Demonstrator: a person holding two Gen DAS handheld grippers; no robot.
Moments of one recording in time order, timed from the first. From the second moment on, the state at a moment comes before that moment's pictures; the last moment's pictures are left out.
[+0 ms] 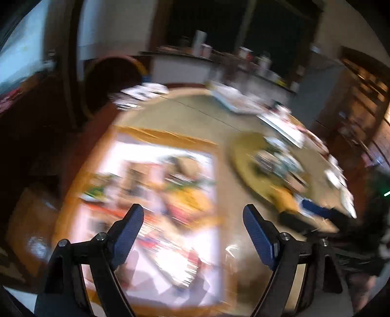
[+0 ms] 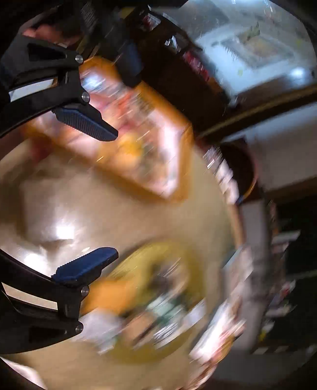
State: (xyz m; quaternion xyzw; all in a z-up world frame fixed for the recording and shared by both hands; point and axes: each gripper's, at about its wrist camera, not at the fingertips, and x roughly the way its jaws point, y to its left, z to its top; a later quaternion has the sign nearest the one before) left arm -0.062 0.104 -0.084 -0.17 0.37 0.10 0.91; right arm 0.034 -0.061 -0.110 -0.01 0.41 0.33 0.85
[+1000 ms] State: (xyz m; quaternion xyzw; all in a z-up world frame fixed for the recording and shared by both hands) left arm 0.049 -0.024 -0.173 -0.11 0.48 0.06 0.87; right arm 0.085 -0.201 -0.194 -0.04 0.45 0.12 0.88
